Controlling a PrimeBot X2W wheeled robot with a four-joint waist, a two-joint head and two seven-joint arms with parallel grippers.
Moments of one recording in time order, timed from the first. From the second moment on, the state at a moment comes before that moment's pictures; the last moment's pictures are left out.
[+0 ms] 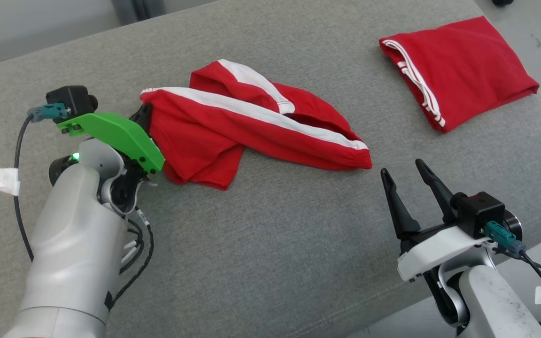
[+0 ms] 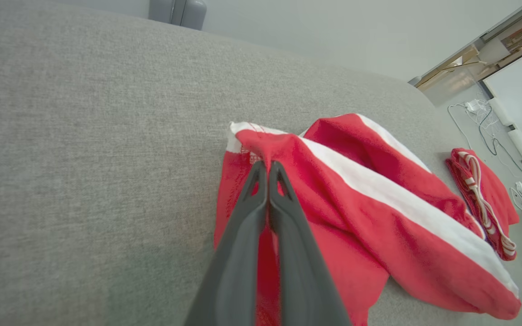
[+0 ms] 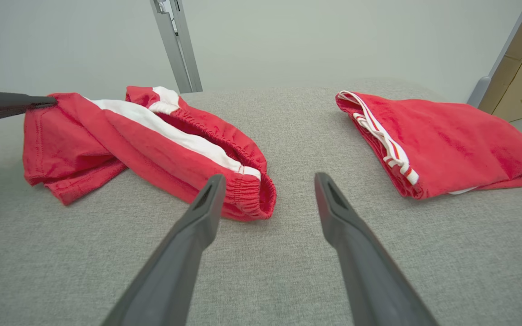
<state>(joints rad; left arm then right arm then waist) -0.83 0.11 -0.23 0.91 -0.74 -0.12 0.15 -0.20 -0.15 0.21 0.19 0.24 0.13 -0.18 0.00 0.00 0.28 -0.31</state>
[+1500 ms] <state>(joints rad) 0.06 0.23 -0.12 0.07 -0.47 -0.01 -0.26 -0.02 -0.16 0.06 0.11 0.22 0.13 -0.09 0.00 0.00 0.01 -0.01</state>
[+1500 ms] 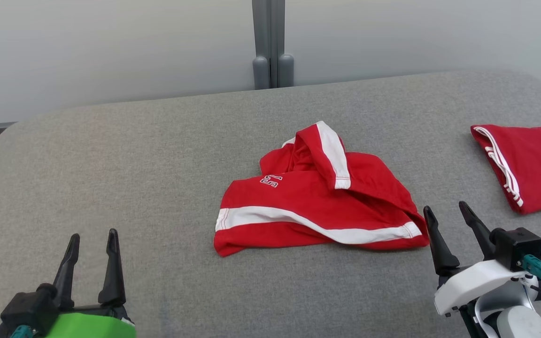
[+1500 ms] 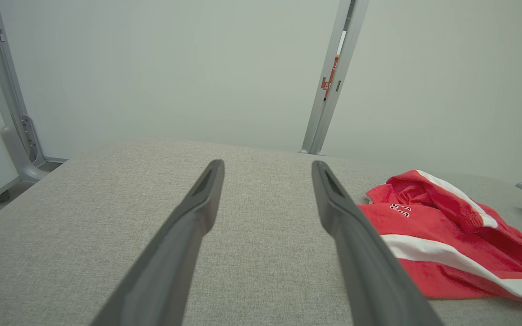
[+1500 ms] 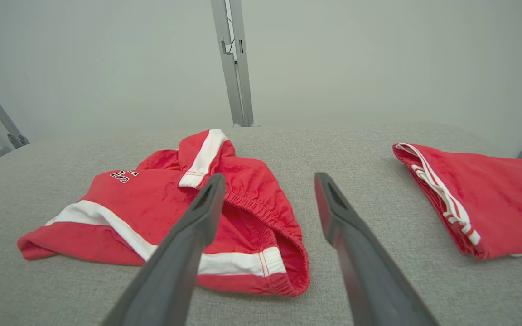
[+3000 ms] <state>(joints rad) -0.17 0.13 -0.19 0.37 -0.51 -0.12 0.08 -0.19 -0.19 0.10 0.22 0.26 0.13 0.38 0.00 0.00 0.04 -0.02</state>
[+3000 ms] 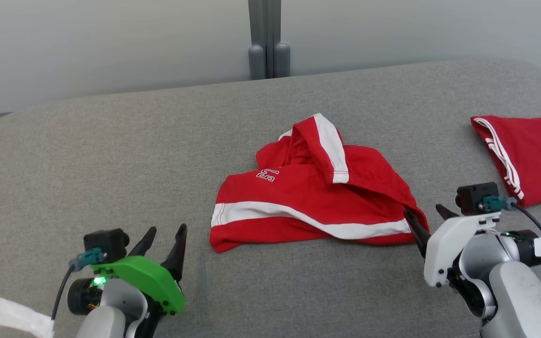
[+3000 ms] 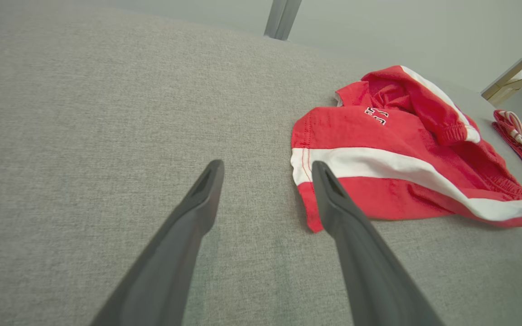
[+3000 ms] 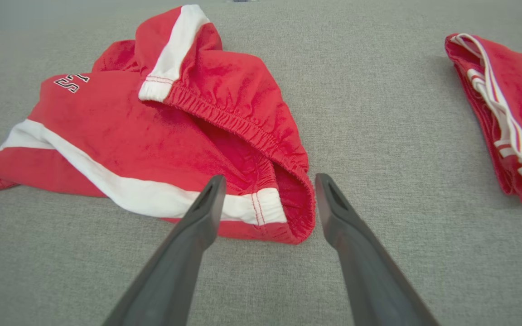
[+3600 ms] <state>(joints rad) -0.50 0.07 -0.32 0.78 -0.49 -0.12 0.12 -0.36 -0.16 0.17 0.34 0.33 0.13 0.50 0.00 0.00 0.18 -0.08</state>
